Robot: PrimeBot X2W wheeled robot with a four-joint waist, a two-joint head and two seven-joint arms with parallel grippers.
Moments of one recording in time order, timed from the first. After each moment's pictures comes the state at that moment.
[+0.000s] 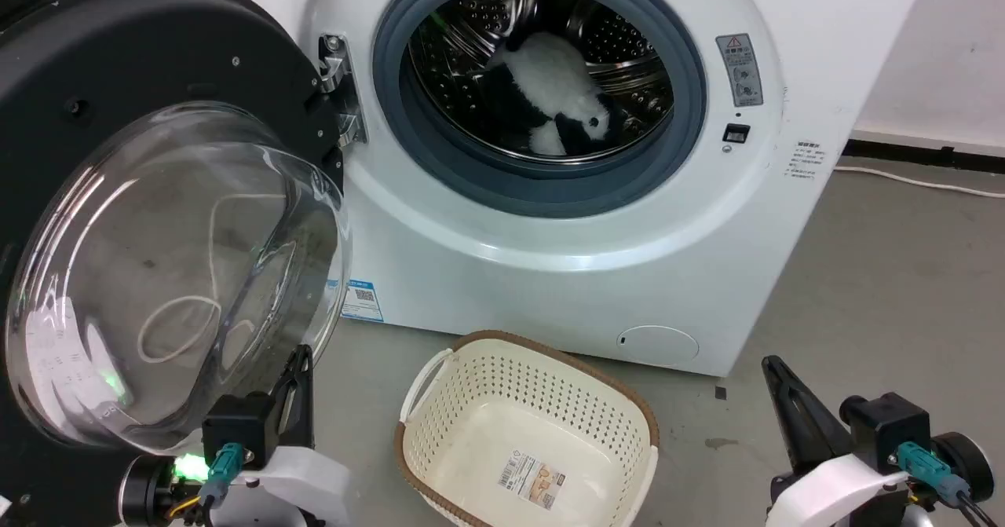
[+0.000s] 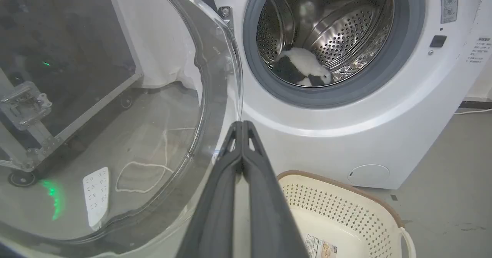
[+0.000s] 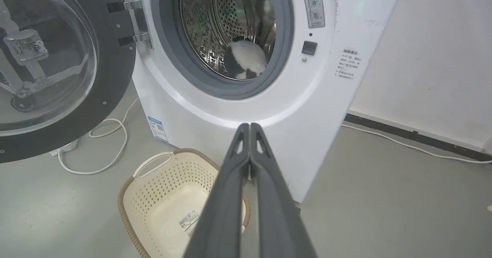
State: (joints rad) left arm -0.01 0.05 0.00 0.00 0.00 0.00 0.00; right arm 0.01 -0.05 0.00 0.00 0.01 0.13 0.00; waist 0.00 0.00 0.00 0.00
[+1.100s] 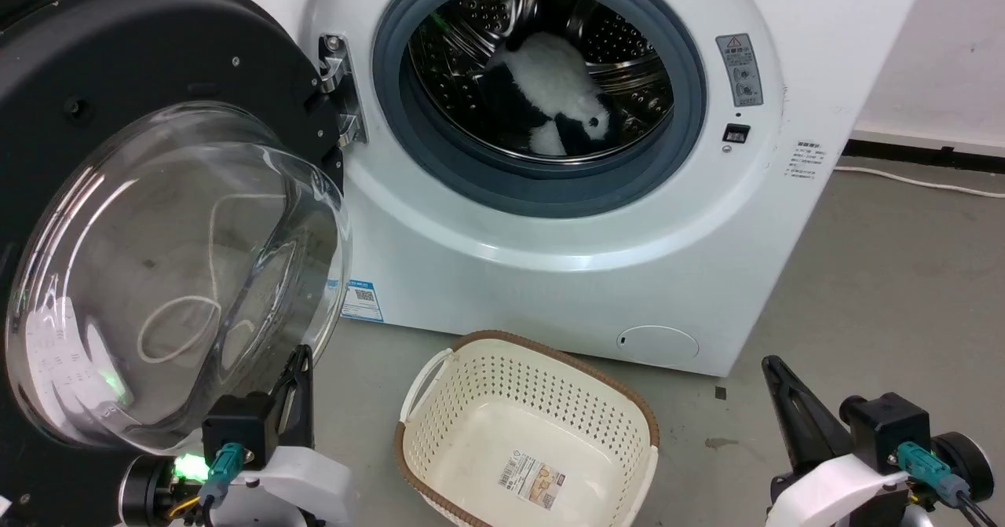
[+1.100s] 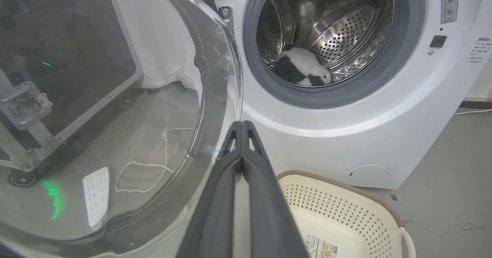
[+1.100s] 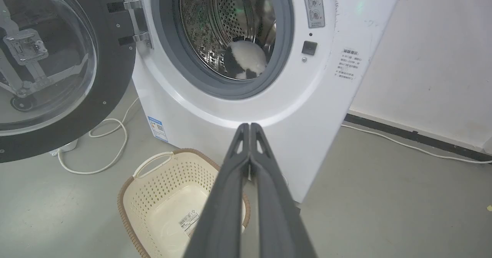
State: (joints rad) left arm -0.01 0.05 0.00 0.00 0.00 0.00 0.00; right arm 0.01 -0.05 0.00 0.00 0.01 0.13 0.00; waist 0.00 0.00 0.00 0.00
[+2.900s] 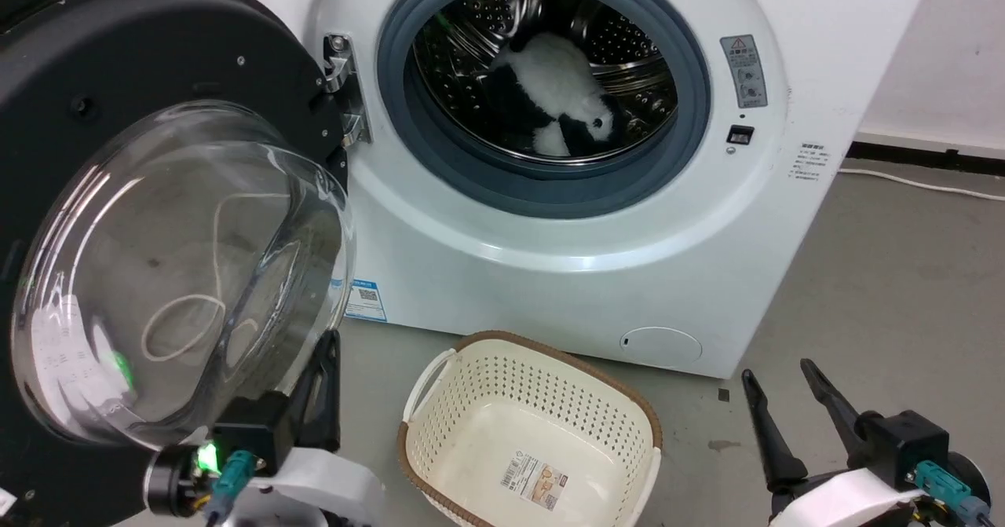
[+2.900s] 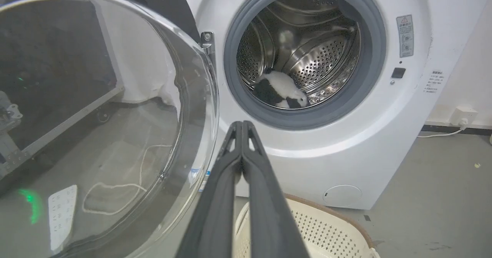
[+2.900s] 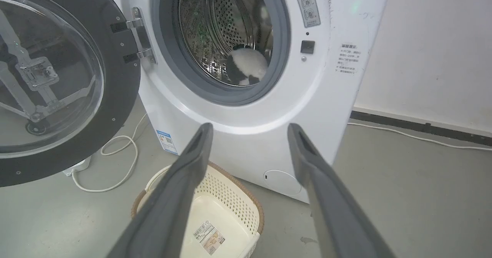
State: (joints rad) left arm -0.01 0.05 -0.07 -0.01 -0.08 0.01 -0.07; right arm 0.03 -0.05 0.00 0.03 0.09 0.13 -0.07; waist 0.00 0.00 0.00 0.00
